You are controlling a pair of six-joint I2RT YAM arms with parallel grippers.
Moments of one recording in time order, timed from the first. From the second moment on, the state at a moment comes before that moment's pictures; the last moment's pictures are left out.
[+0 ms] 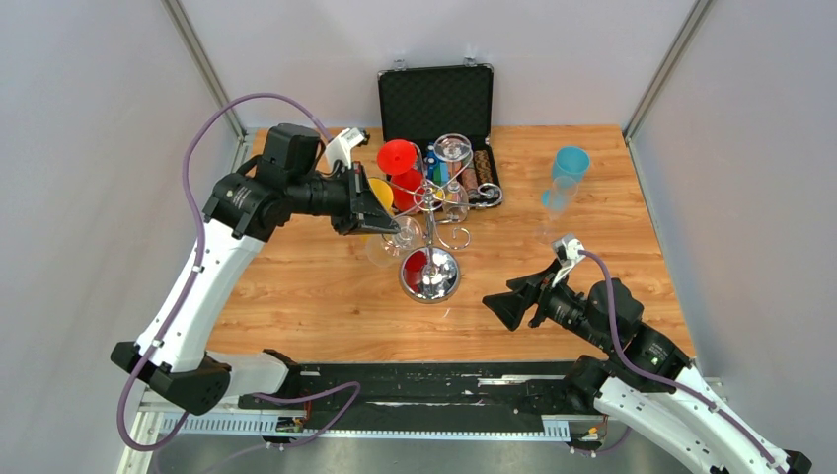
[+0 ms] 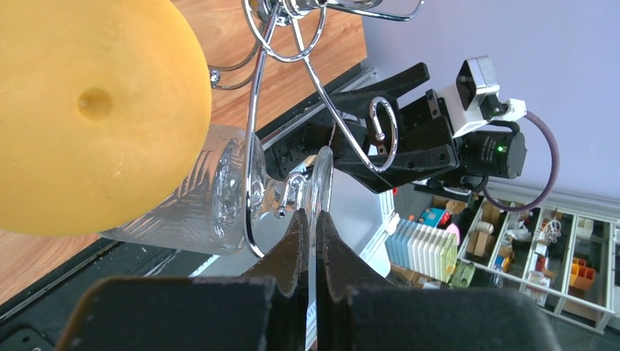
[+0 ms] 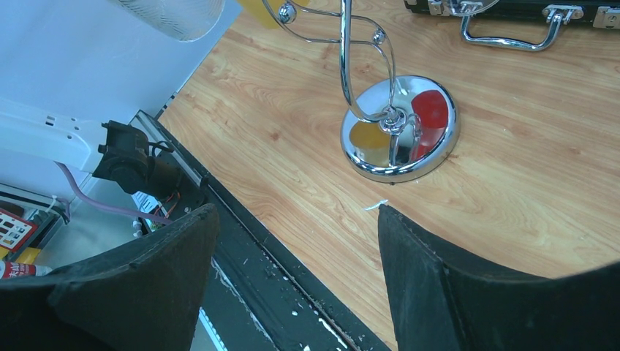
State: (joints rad) left arm -0.50 1.28 1.66 -1.07 0.63 -0.72; right arm 0.82 0.36 0.60 -0.44 -0.06 0.49
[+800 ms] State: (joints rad) left arm -0.50 1.04 1.41 -0.83 0.58 -0.92; right arm 0.82 0.39 0.62 -0.45 -0.06 0.50
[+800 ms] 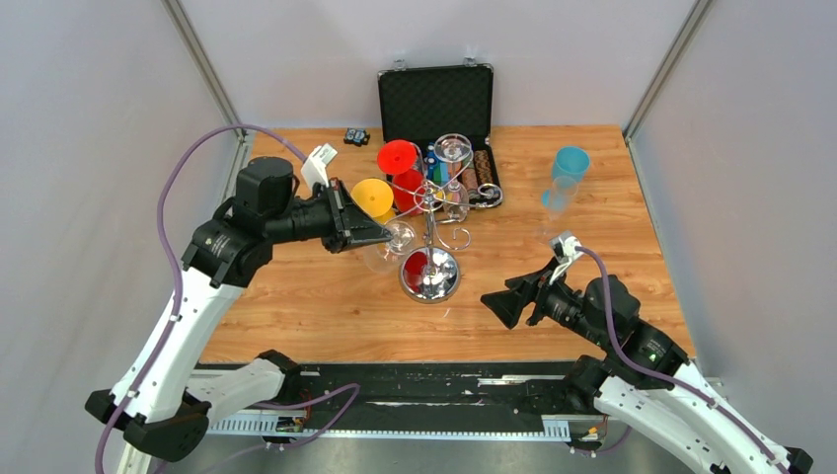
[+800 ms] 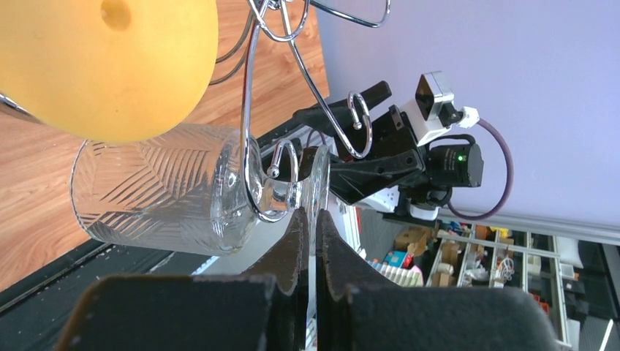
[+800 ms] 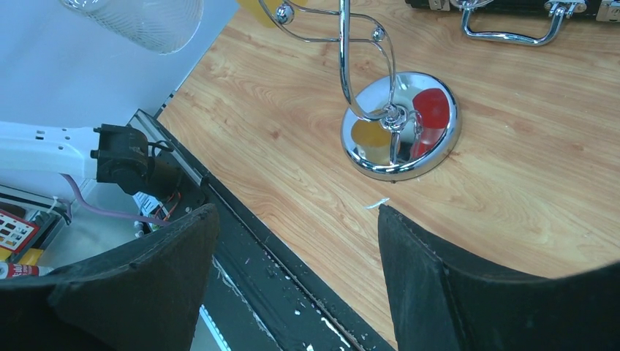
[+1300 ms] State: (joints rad) left arm -0.50 0.90 1.27 -0.69 0.45 -1.05; right arm 0.82 0.39 0.63 -0.45 -0.06 0.52
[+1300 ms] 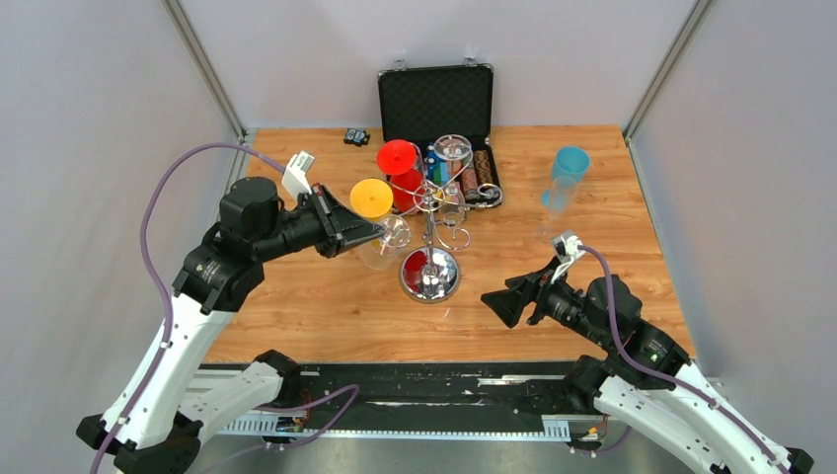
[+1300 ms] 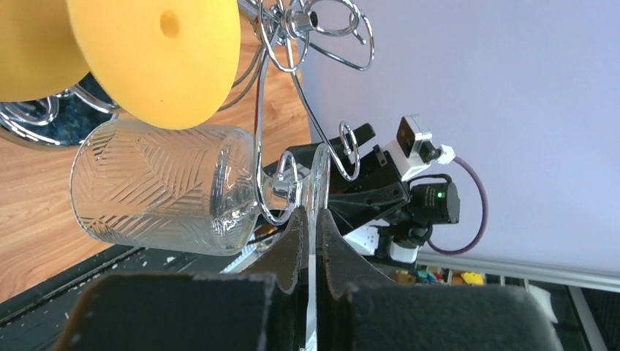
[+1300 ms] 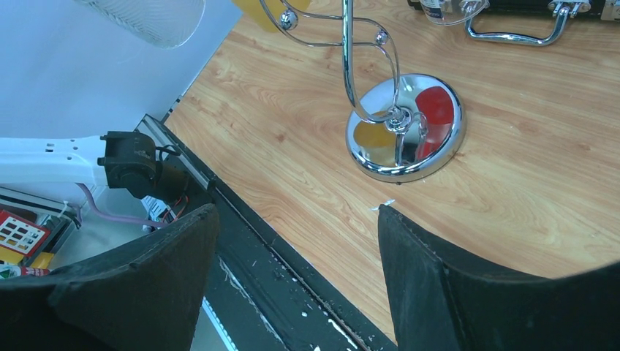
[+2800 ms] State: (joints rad) left arm -0.51 1.03 1.15 -0.35 0.53 -1.20; right arm 0.82 0.36 0.63 -0.45 -0.03 0.52
